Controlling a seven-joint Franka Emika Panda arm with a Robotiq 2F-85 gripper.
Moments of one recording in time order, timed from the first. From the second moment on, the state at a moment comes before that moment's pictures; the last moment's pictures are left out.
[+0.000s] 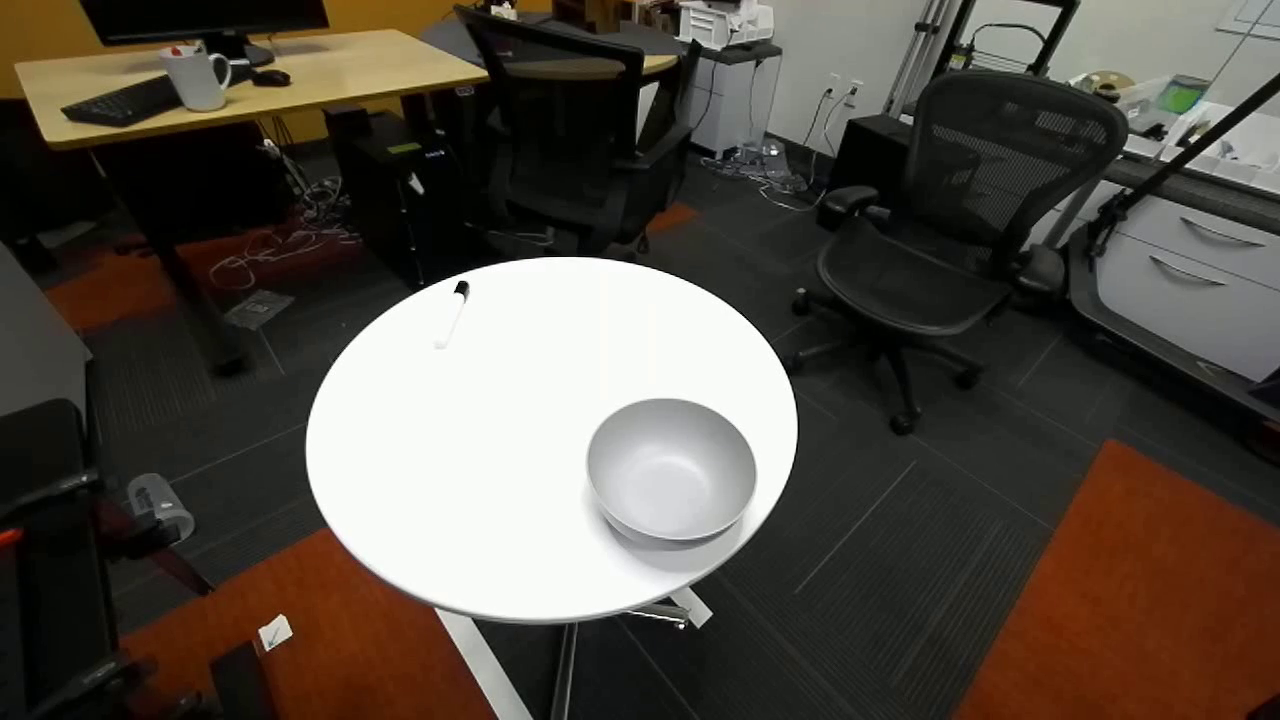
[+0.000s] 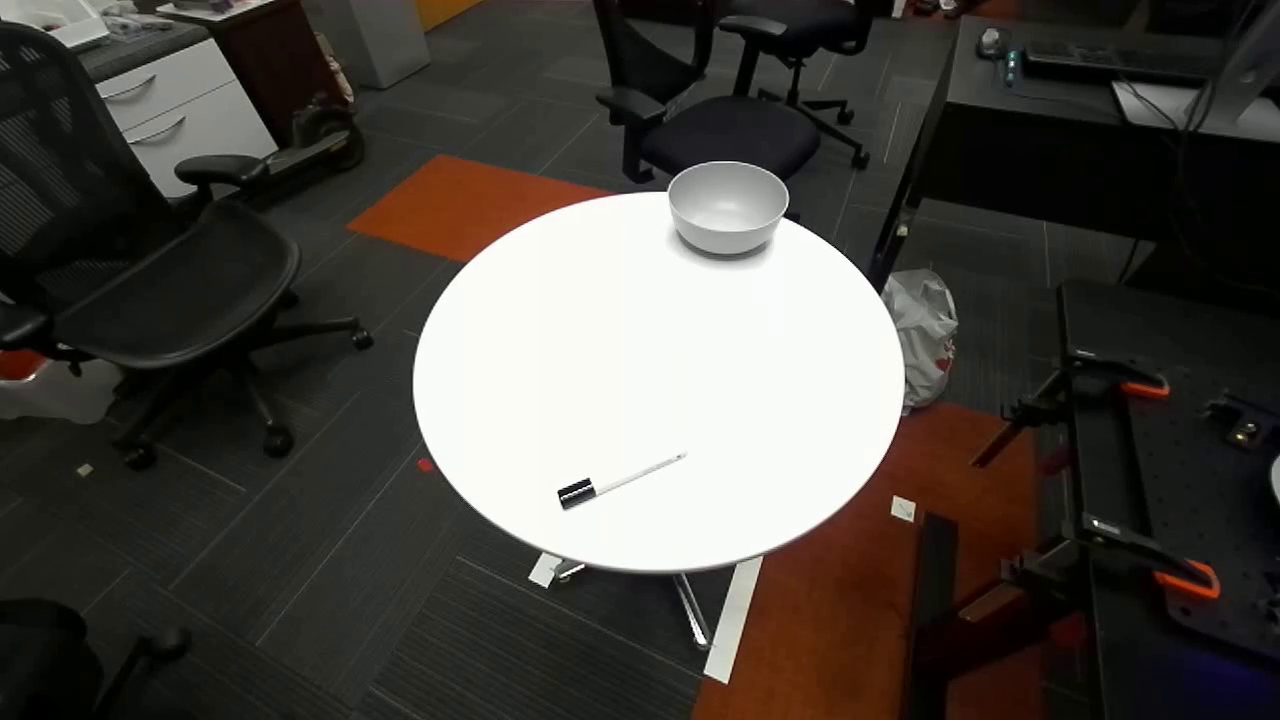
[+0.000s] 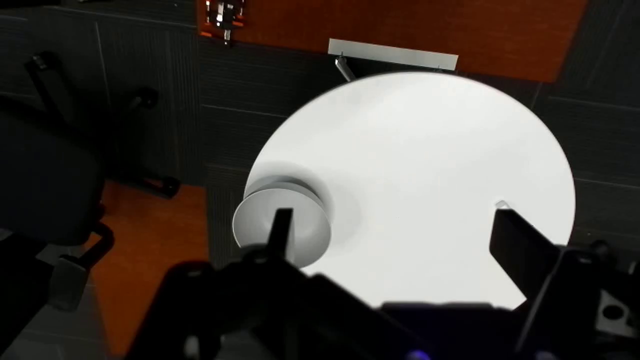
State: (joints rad) arm -0.09 -0.77 -0.21 -2.48 -0.19 1.91 -0.33
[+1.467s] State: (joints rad) arm -0.09 -0.77 -0.21 -2.48 -0.19 1.91 -0.33
